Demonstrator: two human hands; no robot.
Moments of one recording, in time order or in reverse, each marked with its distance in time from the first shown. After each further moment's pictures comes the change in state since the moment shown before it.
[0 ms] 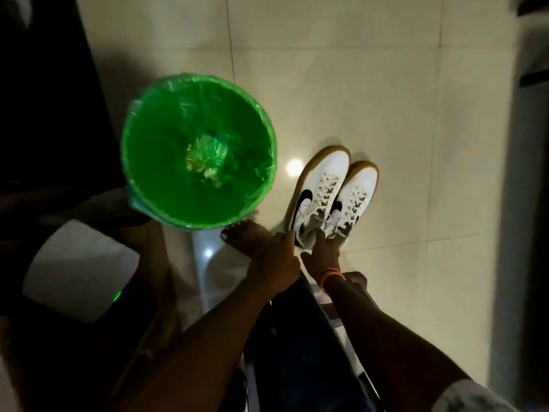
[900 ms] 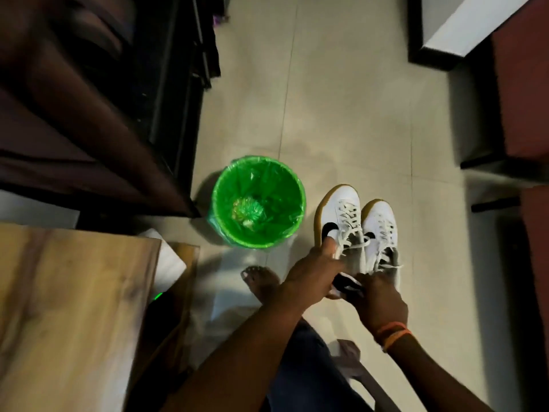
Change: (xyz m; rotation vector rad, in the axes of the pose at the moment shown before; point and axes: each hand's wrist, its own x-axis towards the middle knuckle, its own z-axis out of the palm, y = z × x) left_hand -0.126 0.069 -0.064 0.148 0.353 0.425; right_hand -0.194 -0.027 -0.149 -0.340 0.379 -0.364
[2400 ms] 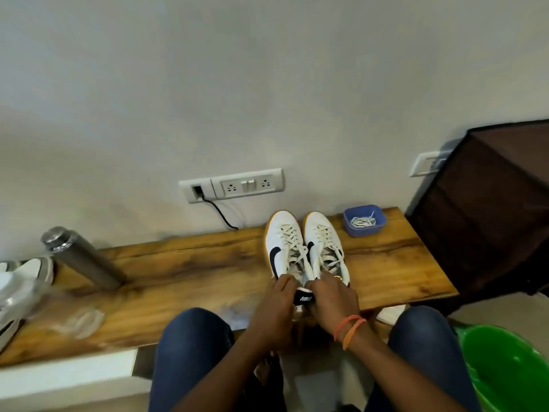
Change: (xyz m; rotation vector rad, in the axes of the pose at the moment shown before) left_hand -0.518 0.120 0.109 0.008 1.288 -1.090; right_hand -0.417 -0.205 0.032 -0.438 0.026 -1.774
